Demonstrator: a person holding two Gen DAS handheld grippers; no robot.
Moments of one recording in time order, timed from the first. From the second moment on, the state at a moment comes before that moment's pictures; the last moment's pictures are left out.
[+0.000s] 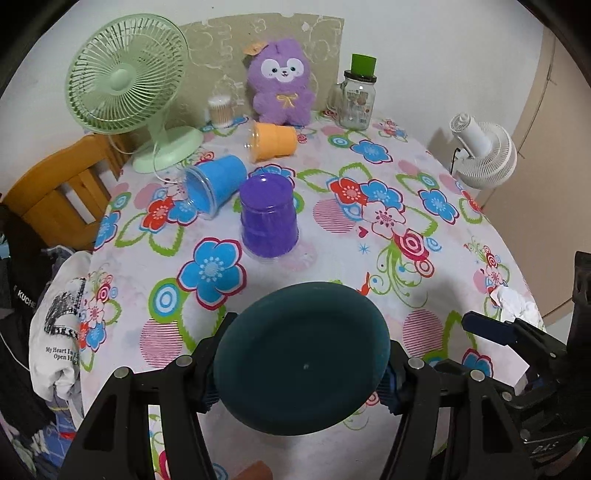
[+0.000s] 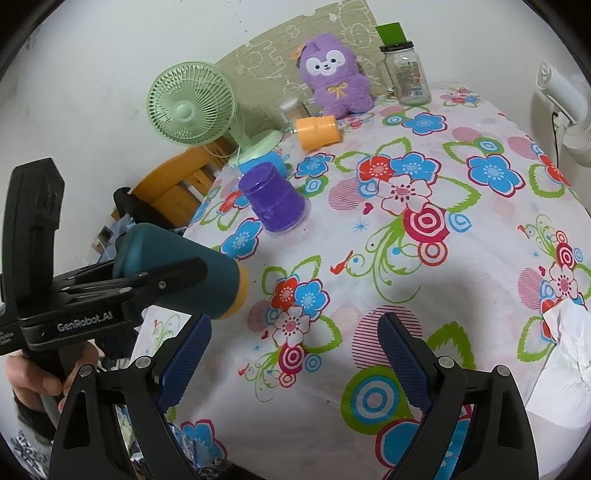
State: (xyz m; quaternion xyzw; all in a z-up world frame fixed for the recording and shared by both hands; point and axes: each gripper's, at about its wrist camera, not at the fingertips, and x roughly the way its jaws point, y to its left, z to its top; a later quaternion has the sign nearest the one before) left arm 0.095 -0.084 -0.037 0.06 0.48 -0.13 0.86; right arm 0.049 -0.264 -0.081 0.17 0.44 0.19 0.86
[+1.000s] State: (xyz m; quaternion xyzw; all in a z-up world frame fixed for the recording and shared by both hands) left arm 0.032 -0.056 -0.039 -0.07 0.42 -0.07 0.90; right arm 0.043 -0.248 -0.090 0.13 0.45 0.19 0.86
